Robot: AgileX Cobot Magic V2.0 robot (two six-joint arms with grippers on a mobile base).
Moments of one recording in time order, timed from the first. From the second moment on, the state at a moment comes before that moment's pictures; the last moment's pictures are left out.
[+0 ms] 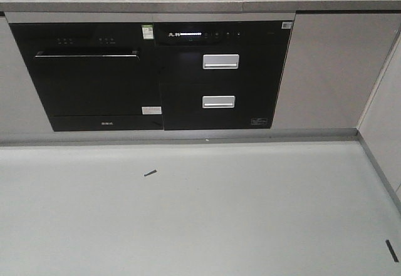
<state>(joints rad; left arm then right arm) -0.06 -0.01 0.03 -0.02 0.06 -0.04 -0.01 -0.01 0.03 -0.03 0.07 0.06</state>
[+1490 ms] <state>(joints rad) -0.06 -0.01 0.03 -0.02 0.06 -0.04 -0.01 -0.01 0.03 -0.03 0.07 0.06</state>
